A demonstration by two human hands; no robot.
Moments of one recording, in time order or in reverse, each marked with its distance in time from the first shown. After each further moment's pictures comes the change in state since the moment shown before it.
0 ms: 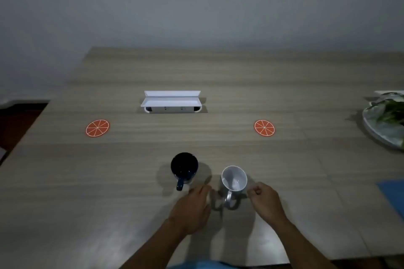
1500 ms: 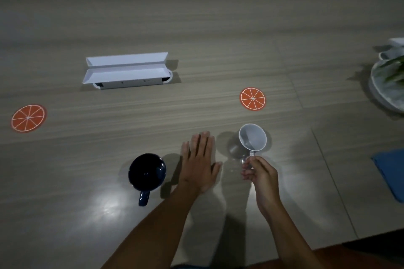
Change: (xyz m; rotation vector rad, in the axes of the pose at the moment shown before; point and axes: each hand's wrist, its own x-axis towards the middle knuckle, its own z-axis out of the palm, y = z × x) left_hand 0.174 0.018 0.049 0.258 -0.002 -0.047; right_hand 0.084 0.010 -0.012 0.804 0.129 0.256
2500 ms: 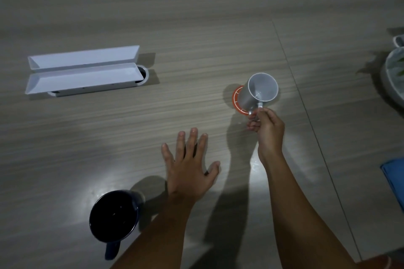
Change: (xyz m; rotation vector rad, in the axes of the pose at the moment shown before) left_hand 0.054 0.004 0.005 0.004 0.033 -0.139; right_hand 0.159 -0.066 0.036 0.057 0.131 -0.150
